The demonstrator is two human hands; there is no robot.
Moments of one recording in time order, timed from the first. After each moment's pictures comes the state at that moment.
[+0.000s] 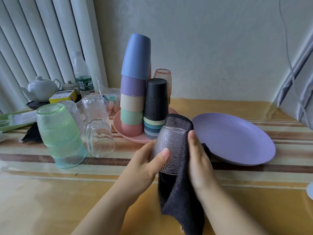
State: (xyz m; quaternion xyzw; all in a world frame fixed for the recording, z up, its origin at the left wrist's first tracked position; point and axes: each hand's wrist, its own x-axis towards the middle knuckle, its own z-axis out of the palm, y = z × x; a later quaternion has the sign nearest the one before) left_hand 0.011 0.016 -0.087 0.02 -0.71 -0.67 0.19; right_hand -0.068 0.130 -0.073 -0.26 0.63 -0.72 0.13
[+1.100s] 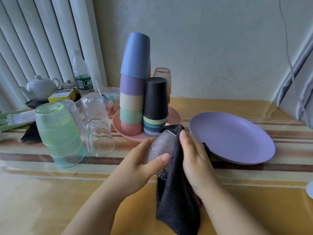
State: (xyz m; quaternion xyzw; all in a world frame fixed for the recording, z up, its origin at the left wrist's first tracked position) left_hand 0.019 0.003 -0.082 0.02 -0.78 -0.61 0.16; right_hand -0.069 0.128 -0.072 -0.29 0.67 -0.68 0.07
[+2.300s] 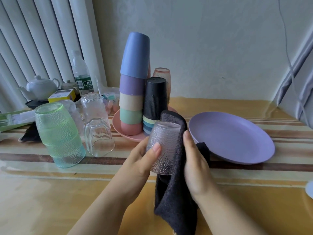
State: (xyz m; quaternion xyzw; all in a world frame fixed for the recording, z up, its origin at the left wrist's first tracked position) left_hand 0.017 0.015 -0.084 0.00 -0.63 -0.75 0.17; right_hand -0.063 0.127 -0.080 -0.33 0.58 -0.72 0.18
